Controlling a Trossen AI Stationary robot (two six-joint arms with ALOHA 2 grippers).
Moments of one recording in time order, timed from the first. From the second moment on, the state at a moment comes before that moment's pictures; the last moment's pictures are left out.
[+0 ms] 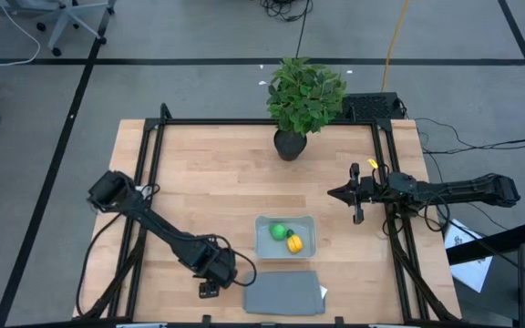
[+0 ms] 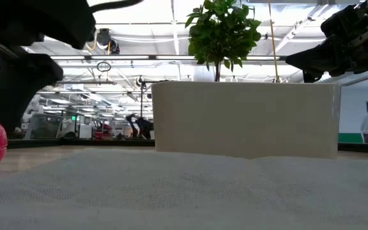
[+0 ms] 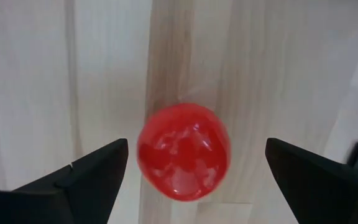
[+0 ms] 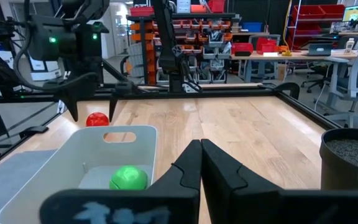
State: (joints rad) left arm -0.58 1.84 1.25 -0.86 0.09 -0.70; right arm -0.01 0.39 0.02 0.35 0.00 0.03
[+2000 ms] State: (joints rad) left arm -0.59 1.85 1.17 -0.76 0.01 -0.57; right arm -0.01 0.39 0.02 0.35 0.00 0.03
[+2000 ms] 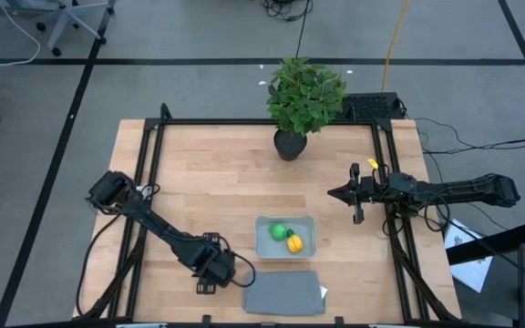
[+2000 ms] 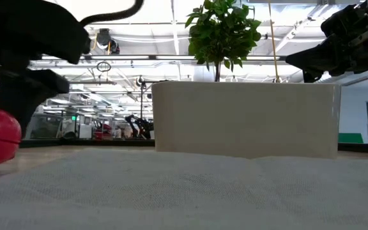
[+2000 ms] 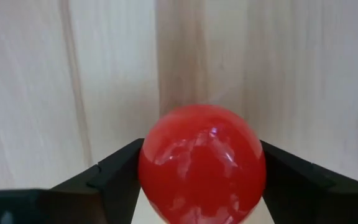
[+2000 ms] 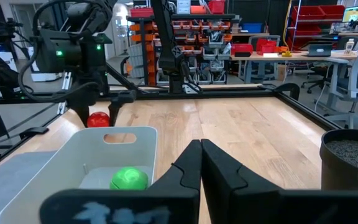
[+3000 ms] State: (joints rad) left arm -0.42 1.63 1.24 -0.93 0.03 -0.33; right arm -0.01 0.39 0.02 0.35 0.00 0.03
